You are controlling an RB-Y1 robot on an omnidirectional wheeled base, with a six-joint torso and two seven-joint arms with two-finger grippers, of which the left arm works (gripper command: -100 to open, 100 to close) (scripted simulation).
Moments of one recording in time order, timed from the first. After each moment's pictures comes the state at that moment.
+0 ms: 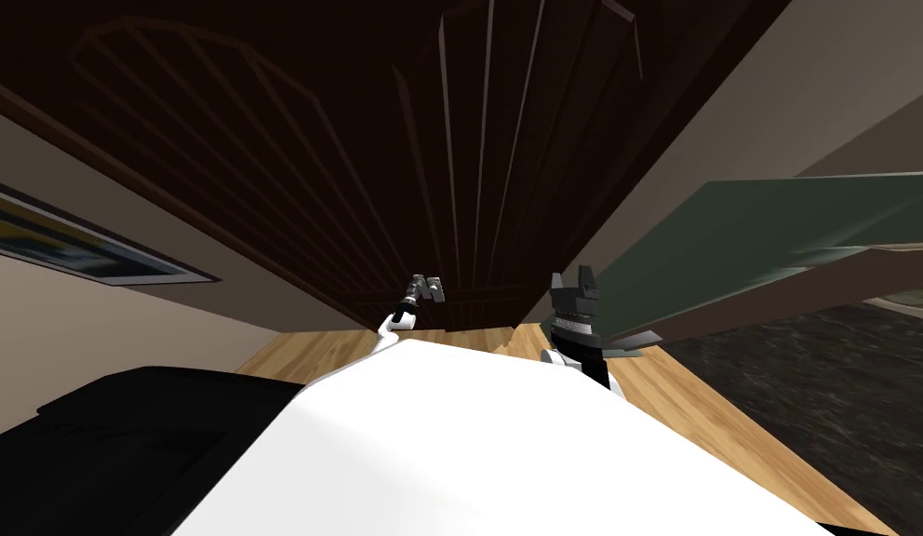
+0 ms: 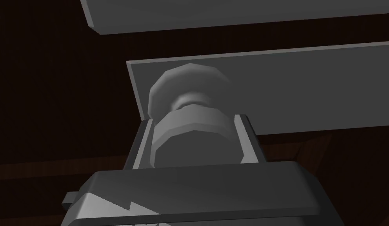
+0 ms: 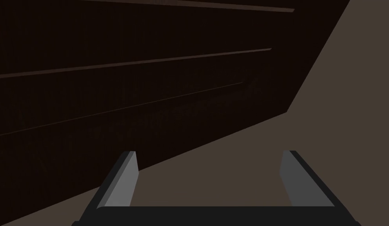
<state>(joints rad) 0.05 0.27 0.13 -1.25 0.09 -0.31 0.18</state>
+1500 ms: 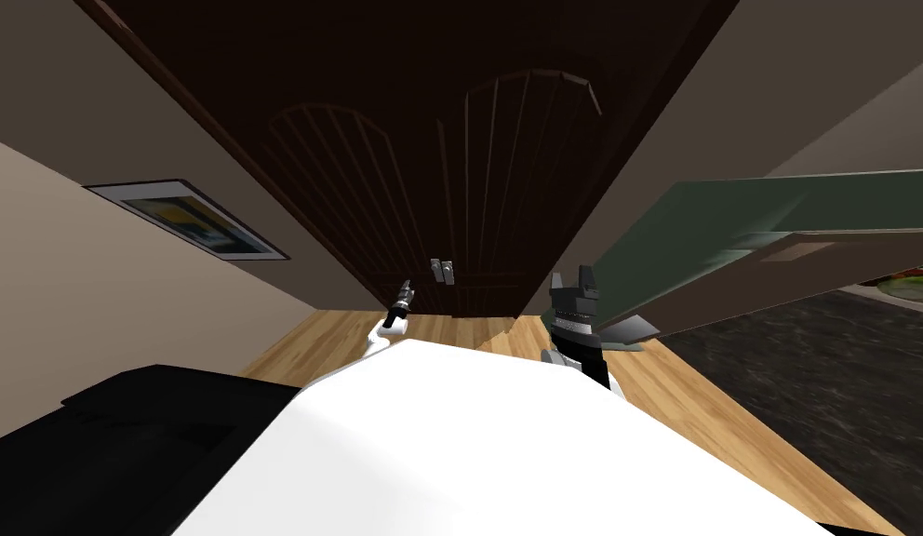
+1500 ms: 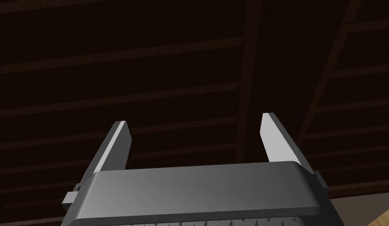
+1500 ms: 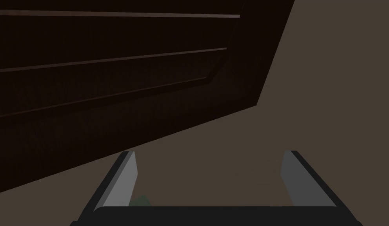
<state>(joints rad) 0.10 0.32 0.16 -1.22 0.10 -0.33 0.20</state>
